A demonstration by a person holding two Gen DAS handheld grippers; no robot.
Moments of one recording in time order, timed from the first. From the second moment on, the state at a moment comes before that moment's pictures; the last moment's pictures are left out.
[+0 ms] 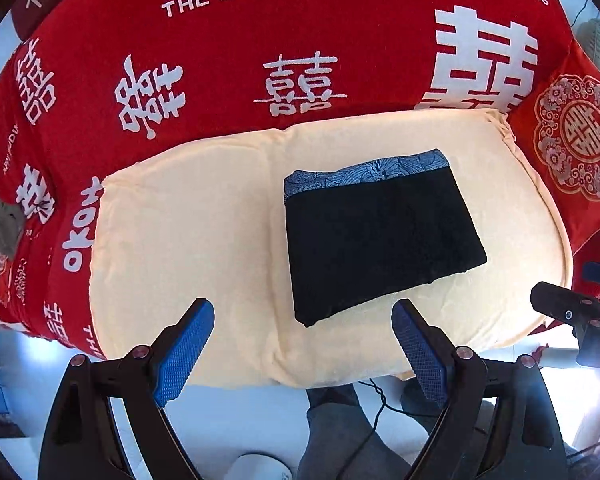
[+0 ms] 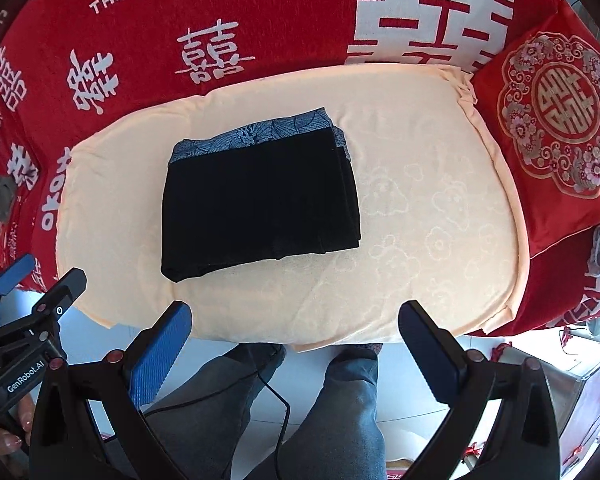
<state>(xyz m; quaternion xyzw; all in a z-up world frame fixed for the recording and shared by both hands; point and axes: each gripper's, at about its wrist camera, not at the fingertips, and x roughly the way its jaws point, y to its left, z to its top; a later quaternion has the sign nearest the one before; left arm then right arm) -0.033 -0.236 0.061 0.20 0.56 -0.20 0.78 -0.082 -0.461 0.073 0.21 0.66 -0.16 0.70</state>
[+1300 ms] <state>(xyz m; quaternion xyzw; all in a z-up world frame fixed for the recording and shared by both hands) -0.055 -0.245 0.058 0.23 0.56 -0.20 0.77 -0.087 -0.463 0.076 0.19 0.66 -0.15 0.71</state>
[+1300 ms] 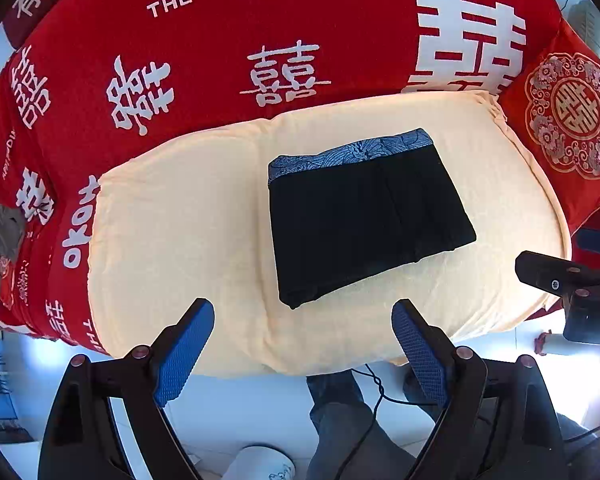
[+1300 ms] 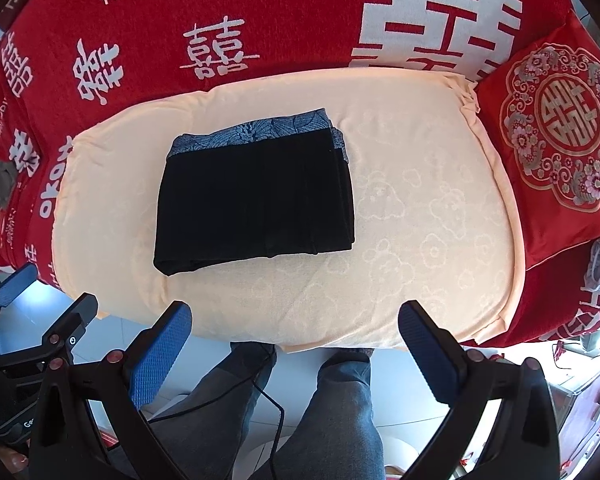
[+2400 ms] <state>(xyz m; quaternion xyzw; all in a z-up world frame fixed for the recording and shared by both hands) -0.051 -0.241 0.051 0.22 0.58 -0.20 0.76 -0.076 -0.452 0.071 0.16 0.67 -0.13 0.71</state>
